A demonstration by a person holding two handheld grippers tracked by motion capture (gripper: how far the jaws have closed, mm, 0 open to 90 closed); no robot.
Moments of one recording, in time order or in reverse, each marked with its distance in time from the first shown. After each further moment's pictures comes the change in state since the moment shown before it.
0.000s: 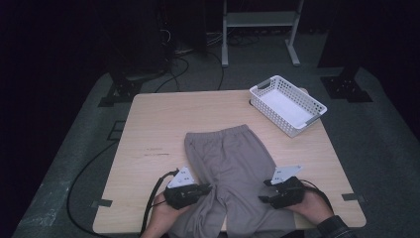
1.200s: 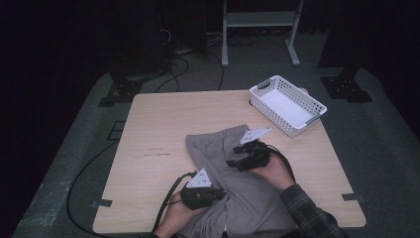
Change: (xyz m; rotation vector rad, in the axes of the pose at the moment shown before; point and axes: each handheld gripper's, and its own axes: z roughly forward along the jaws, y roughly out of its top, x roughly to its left) left arm -0.007 -0.004 0.040 0.060 -0.088 0.028; right arm -0.040 0.118 0.043 -0.152 0.041 0.102
